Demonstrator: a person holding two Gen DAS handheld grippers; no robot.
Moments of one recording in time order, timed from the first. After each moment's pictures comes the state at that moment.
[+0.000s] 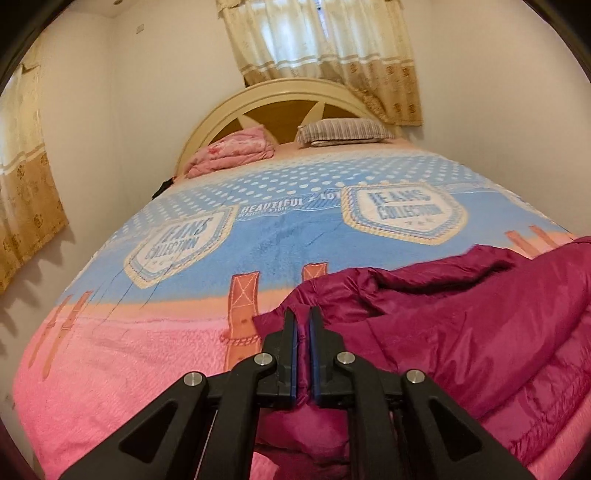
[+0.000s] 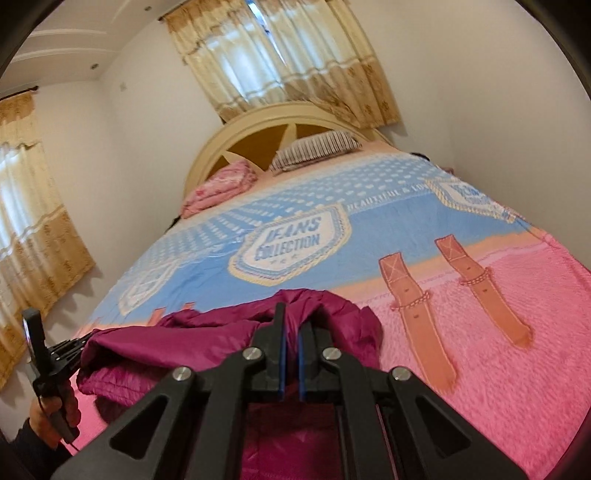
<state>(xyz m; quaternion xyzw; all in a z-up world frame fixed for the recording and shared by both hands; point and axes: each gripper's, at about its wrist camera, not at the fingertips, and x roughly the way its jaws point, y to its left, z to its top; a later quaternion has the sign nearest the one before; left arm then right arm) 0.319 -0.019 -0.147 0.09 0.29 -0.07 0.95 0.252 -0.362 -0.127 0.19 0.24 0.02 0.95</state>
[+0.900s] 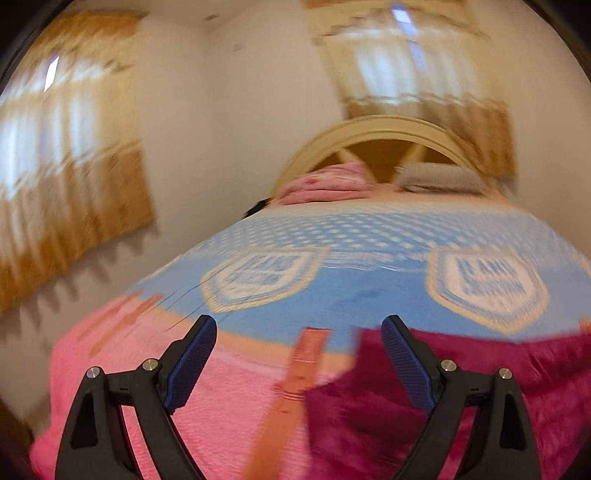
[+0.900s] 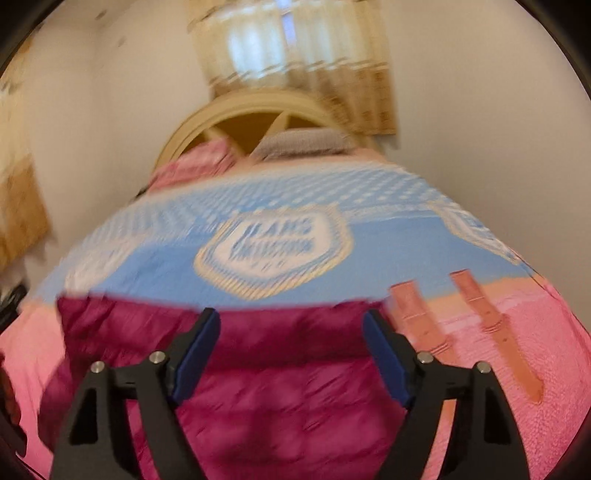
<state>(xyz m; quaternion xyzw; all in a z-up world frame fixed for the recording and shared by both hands) 0.339 -0.051 -0.118 0.07 0.20 0.11 0.97 0.332 -0.285 -0.138 0.06 0.28 -0.04 0.96</state>
